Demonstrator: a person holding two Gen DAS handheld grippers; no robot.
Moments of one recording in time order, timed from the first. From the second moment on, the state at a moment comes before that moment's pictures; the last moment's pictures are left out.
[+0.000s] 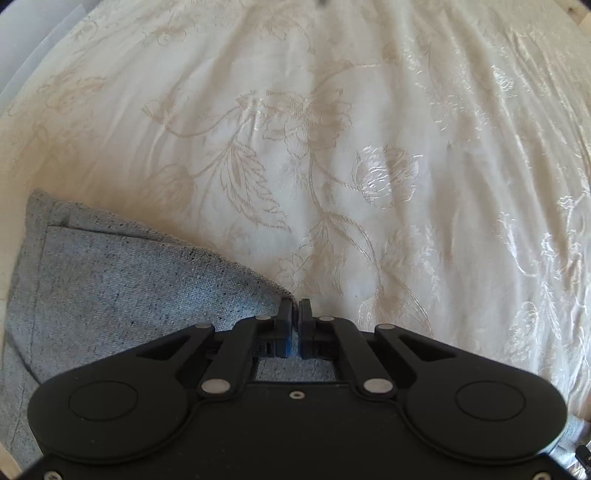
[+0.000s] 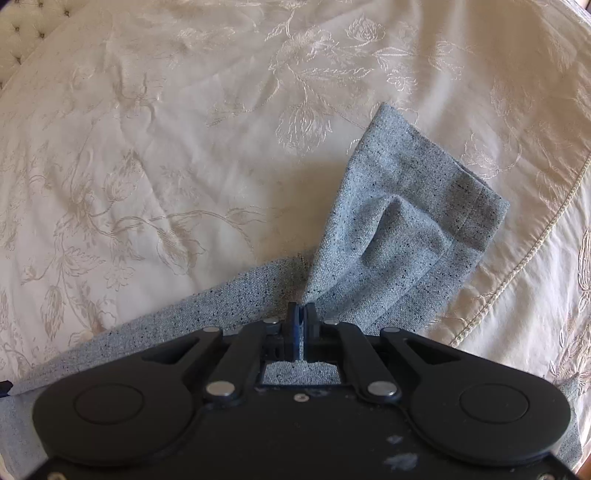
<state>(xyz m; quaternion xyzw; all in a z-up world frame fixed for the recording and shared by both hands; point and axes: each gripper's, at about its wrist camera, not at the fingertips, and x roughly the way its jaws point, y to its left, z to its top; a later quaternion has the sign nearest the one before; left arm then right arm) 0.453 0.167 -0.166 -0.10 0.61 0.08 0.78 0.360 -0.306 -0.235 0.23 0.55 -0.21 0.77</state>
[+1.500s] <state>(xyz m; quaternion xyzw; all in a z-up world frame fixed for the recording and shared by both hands) 0.184 0.215 -0.145 -0.12 0.62 0.10 0.77 0.398 -0.259 -0.277 0.00 0.58 -0.24 0.78</state>
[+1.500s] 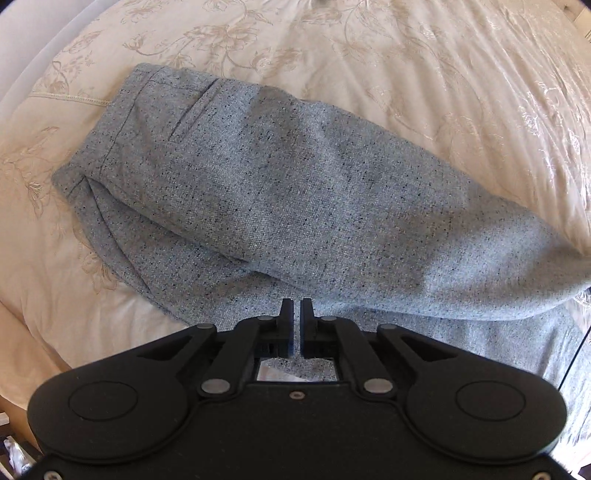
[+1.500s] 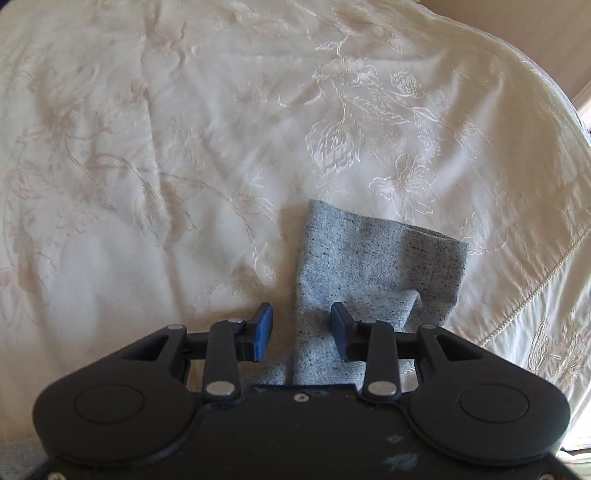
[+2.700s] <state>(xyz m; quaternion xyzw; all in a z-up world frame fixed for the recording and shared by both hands) 0.222 0.287 -0.163 -0.30 0.54 0.20 0.76 0.251 -0.334 -0.175 0.14 0.49 -0.23 0.83</state>
